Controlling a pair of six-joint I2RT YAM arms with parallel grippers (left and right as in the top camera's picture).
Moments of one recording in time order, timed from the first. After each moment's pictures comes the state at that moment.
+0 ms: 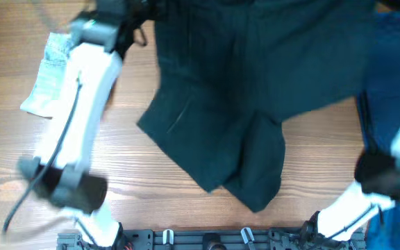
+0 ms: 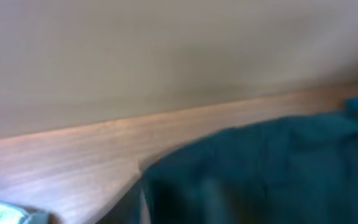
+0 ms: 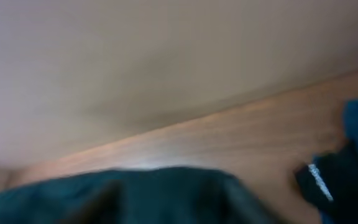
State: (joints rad) left arm -0.26 1.89 1.94 -0.60 0.07 -0.10; right arm -0.27 1.98 2.27 -0.91 -0.49 0.25
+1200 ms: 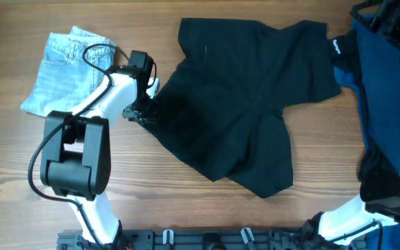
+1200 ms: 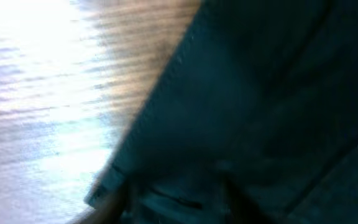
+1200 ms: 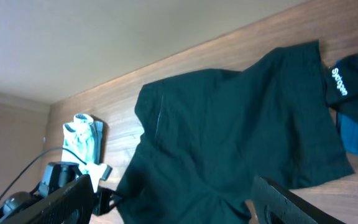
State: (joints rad) left arm -0.20 1.98 1.28 -0.84 0.05 -0.10; right arm -0.37 1.81 2.26 -1.39 -0.68 0.07
